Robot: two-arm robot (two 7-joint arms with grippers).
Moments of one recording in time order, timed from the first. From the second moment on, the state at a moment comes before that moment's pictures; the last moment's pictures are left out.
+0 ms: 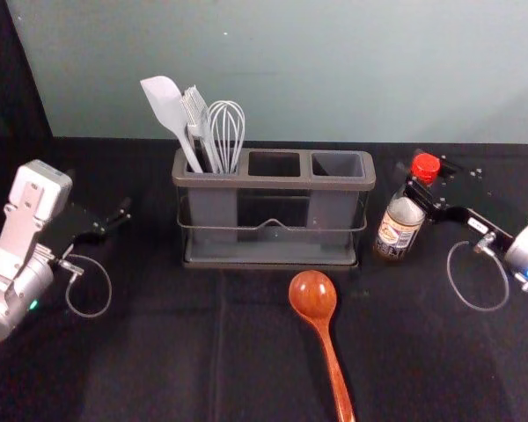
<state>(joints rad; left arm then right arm) -0.20 0.60 0.45 -1.41 -0.25 -0.12 0.03 0.29 0.51 -0.27 -1.32 0.55 -0.17 0.64</state>
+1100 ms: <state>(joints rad) -0.20 0.60 0.45 -1.41 -0.25 -0.12 0.03 0.36 0.46 -0.32 -1.22 0.51 -0.18 0.63</state>
